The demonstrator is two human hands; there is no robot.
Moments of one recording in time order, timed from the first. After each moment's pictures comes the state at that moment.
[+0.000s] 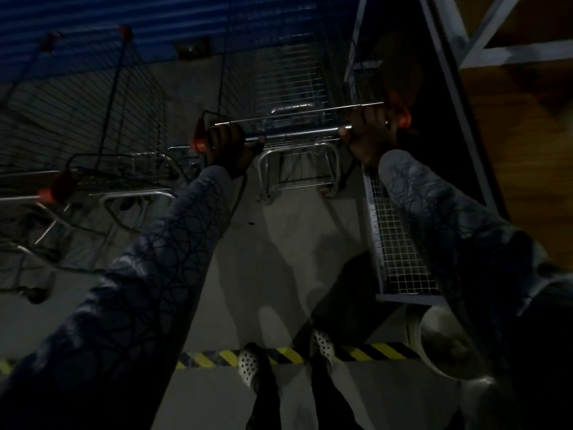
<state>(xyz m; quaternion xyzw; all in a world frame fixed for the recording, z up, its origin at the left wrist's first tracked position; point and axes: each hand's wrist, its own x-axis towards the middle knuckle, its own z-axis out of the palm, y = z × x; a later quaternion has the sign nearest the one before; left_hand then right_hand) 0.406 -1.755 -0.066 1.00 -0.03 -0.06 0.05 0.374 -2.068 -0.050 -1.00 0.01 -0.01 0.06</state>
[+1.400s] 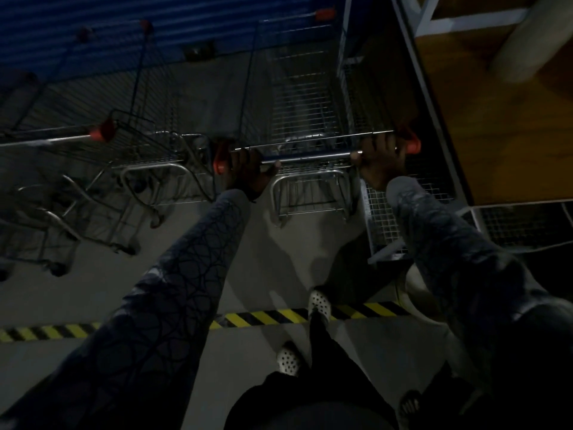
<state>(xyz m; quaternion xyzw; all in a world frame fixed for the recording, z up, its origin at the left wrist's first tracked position) 0.160 -1.761 -0.041 0.99 -0.04 -0.07 0.10 0.121 -2.078 -0.042 -1.00 0.04 -0.02 0.08</state>
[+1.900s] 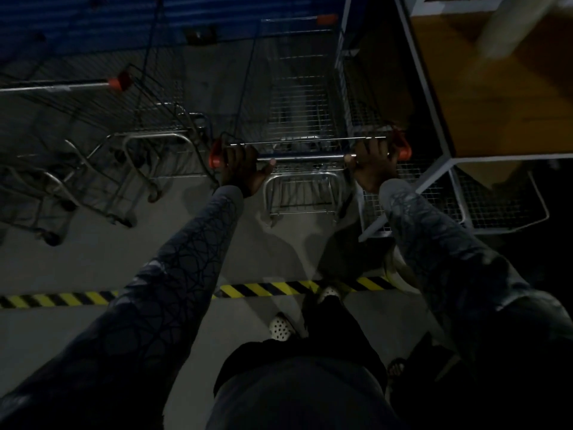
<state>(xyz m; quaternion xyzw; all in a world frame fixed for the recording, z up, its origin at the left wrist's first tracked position) 0.016 -1.719 -0.040 1.00 -0.05 0.01 0.08 -0.019 -2.037 -0.041 -0.99 0.02 -0.03 0.10</state>
